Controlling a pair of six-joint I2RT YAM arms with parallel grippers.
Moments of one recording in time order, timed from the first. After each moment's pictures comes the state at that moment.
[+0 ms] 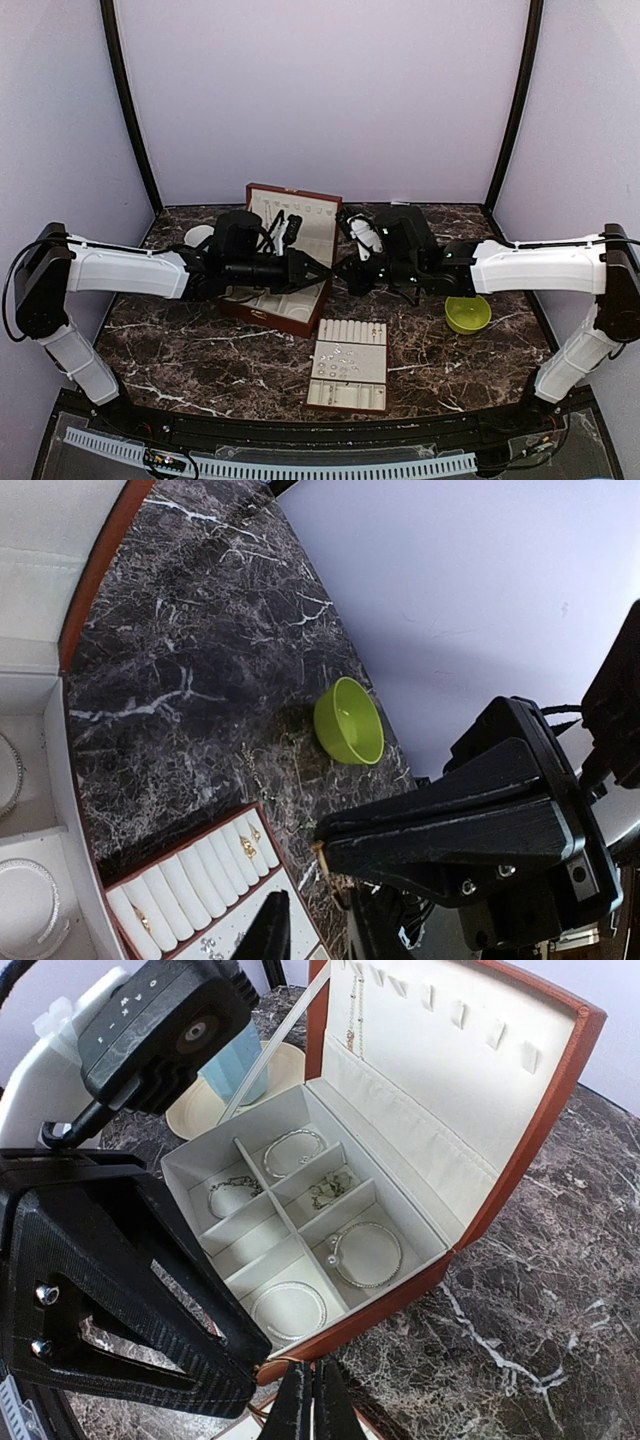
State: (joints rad) left arm -0.82 1.62 0.96 0.26 0.41 -0.83; right arm 0.96 1.55 1.06 -0.05 0.04 0.24
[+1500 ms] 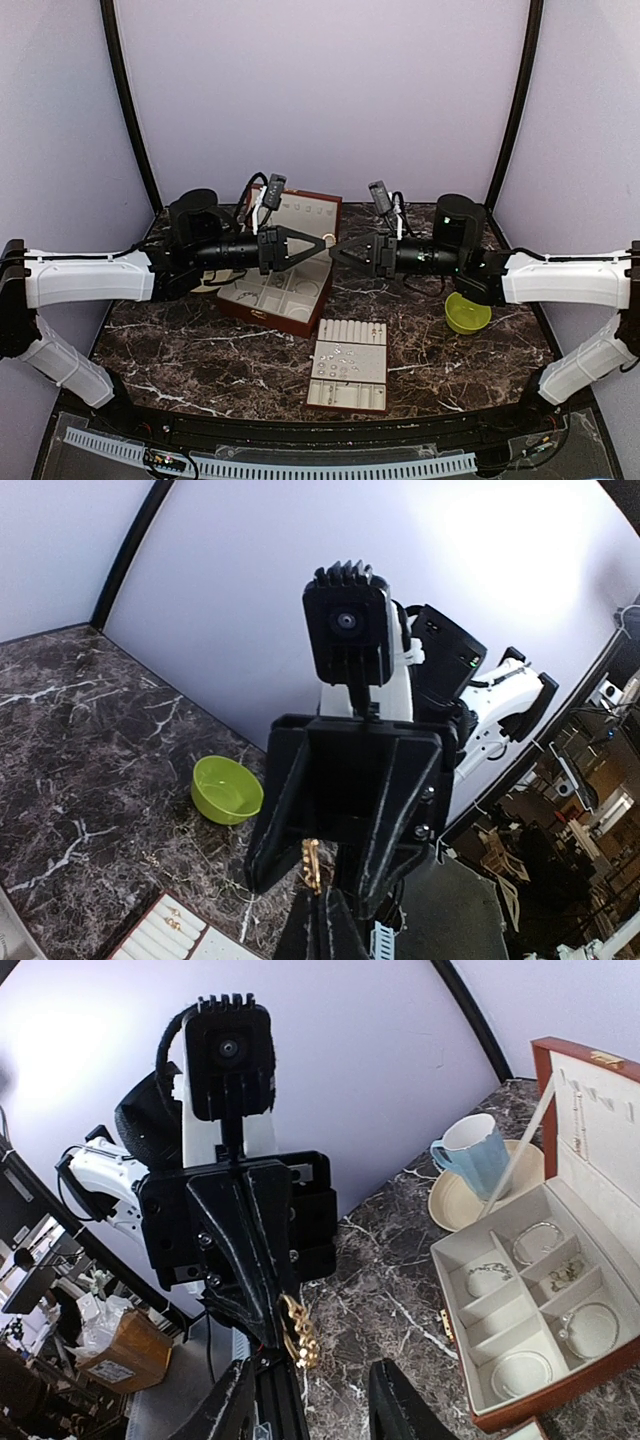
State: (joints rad) left arm -0.82 1.41 0.91 0.47 0.59 -0.58; right arm 0.84 1.37 0.85 0.45 -0.56 0.59
